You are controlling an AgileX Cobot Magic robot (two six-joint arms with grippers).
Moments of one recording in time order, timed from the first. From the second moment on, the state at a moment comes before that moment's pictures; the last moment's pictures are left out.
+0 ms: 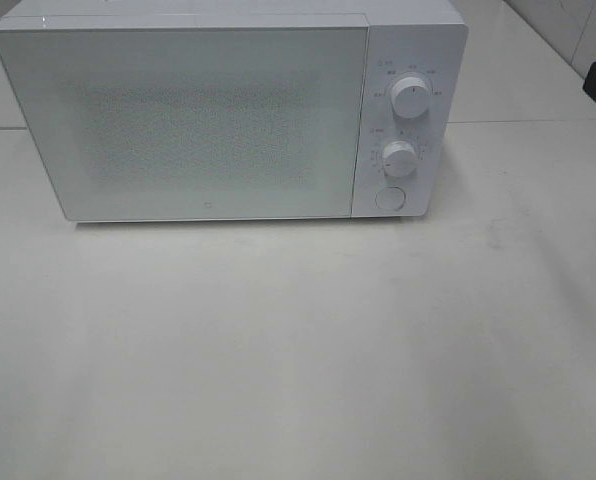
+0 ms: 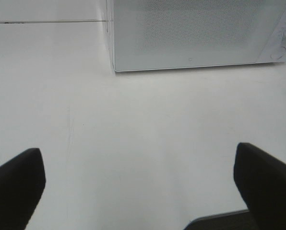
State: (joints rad) left arm -0.07 0.00 -0.52 -0.16 1.07 0.06; right arm 0.09 1.01 -0.40 0.13 -0.38 0.05
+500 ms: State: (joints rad) left arm -0.07 0.00 -0.52 -0.16 1.07 0.06; right arm 0.10 1.23 -0.22 0.21 -0.90 -0.01
